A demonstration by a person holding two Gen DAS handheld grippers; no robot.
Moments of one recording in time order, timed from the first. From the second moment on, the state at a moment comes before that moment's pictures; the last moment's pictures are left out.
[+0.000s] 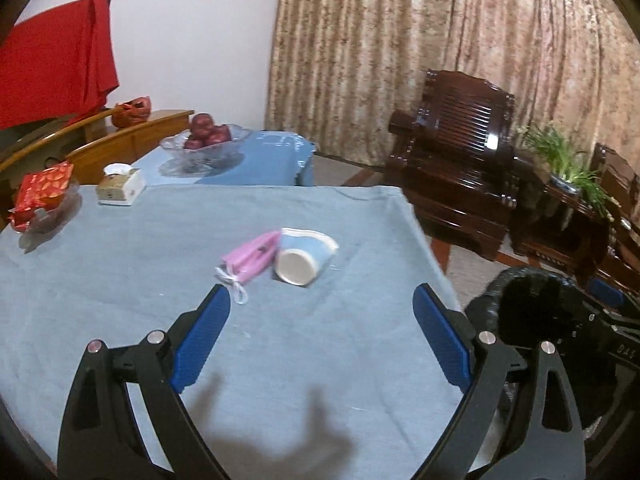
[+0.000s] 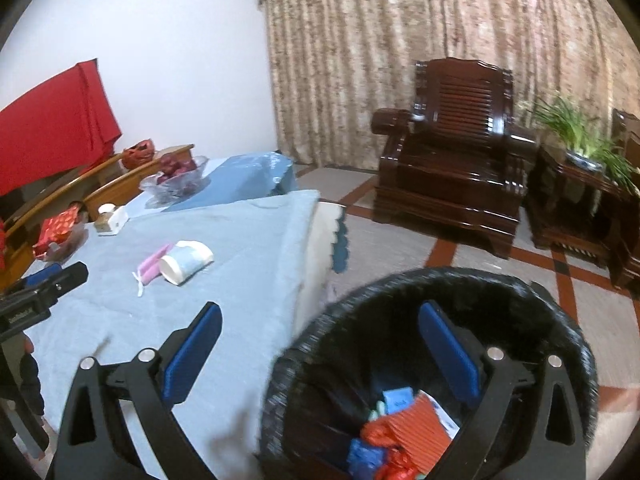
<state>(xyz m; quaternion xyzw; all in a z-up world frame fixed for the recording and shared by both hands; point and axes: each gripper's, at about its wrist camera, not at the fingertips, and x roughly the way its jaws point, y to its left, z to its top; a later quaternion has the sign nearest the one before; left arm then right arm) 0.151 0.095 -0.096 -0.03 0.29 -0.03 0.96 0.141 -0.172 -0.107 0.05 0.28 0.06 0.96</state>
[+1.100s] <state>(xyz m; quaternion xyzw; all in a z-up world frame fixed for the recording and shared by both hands) 0.248 0.250 -0.173 -0.07 0.33 0.06 0.94 0.303 0.043 -0.180 0.02 0.36 0.15 0.92</state>
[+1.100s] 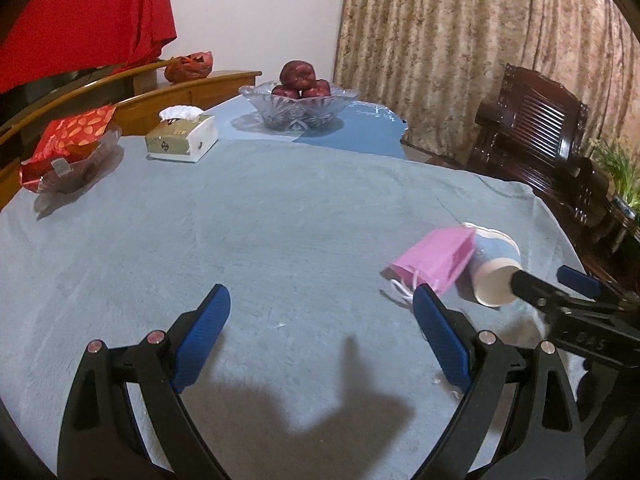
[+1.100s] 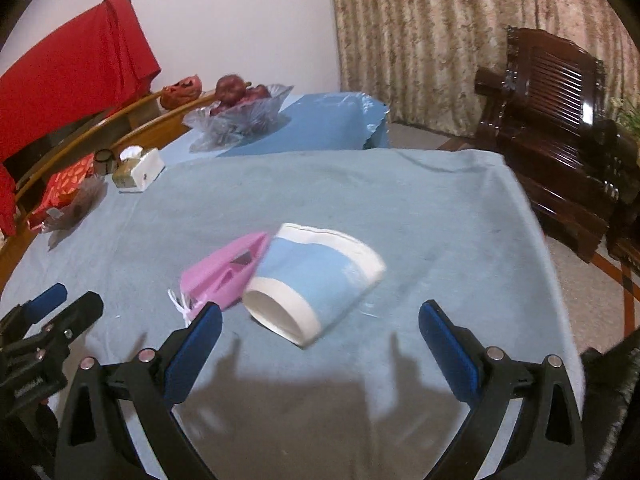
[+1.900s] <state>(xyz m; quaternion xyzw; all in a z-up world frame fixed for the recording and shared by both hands) 0.264 0.245 -0.181 -0.08 0.34 0.05 0.94 0.335 0.031 -0.194 0.03 0.40 0.14 0.90</state>
